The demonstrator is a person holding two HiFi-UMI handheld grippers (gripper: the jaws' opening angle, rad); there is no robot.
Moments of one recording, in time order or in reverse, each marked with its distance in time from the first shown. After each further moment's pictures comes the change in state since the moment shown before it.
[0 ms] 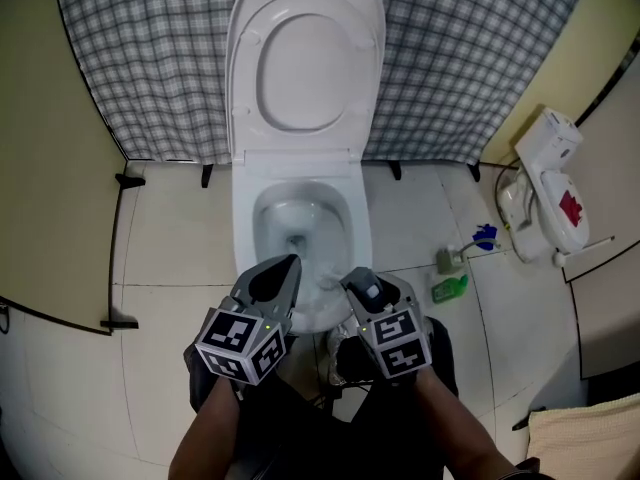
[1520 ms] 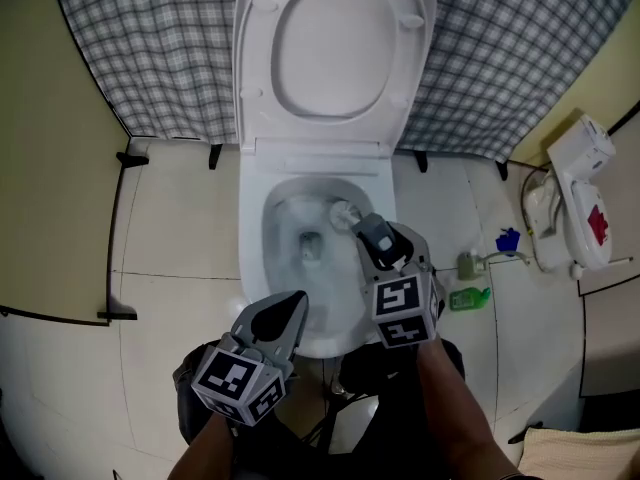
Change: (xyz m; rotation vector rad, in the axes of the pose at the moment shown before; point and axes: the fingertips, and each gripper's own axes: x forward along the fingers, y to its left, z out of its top) left arm 0.008 0.028 -0.051 -0.067 0.099 0.001; right arm 0.101 -0.059 0.077 -0.152 -0.118 -0.117
